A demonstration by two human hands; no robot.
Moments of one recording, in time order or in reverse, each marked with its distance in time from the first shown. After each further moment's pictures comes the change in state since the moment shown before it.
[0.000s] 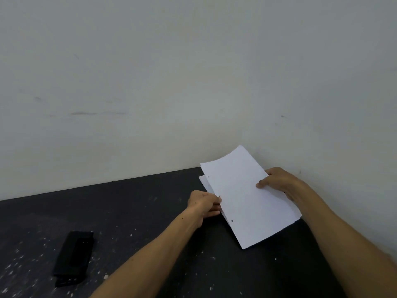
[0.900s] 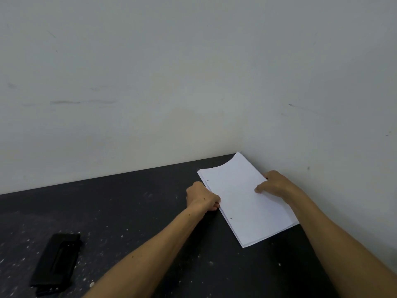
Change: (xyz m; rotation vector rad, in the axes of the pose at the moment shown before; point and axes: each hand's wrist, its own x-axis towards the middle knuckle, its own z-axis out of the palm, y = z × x) left_hand 0.046 -0.004 0.013 0.424 0.177 0.071; right_hand 0.056 0.040 0.024 -0.163 0.022 0.037
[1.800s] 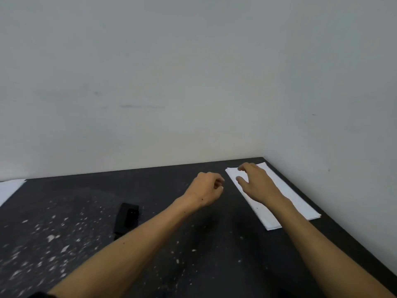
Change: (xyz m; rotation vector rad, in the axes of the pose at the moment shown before) left_hand -0.079 -0.020 -0.122 0.524 0.010 0.657; right_hand -0.124 -0.096 0.092 -0.325 0.249 -0.643
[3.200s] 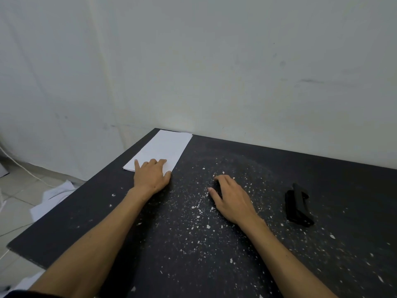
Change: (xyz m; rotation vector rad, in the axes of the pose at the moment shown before) left_hand -0.359 -0.368 -0.264 0.633 0.204 -0.888; right_hand -0.083 -0.416 0.263 0.148 -0.298 -0.534
